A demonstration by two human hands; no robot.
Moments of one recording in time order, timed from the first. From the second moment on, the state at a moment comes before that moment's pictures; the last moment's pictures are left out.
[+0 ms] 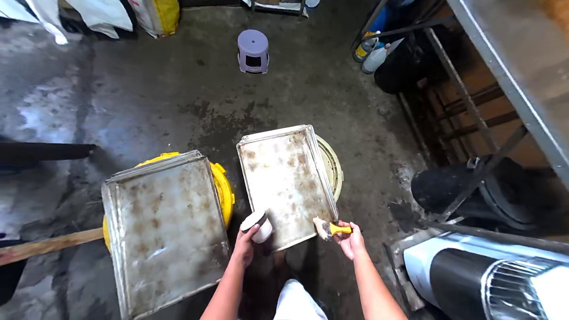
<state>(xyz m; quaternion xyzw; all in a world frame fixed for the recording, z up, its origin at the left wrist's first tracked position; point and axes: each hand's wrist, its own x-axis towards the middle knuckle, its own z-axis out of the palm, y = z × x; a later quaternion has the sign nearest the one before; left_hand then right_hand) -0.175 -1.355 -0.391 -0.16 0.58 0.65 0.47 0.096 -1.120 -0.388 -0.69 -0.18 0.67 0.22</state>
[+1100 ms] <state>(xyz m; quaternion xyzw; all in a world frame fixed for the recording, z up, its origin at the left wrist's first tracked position) -0.297 -1.701 -0.361 -0.10 0.73 0.63 0.27 -0.038 -1.451 -0.359 -0.55 -0.52 0.66 0.03</state>
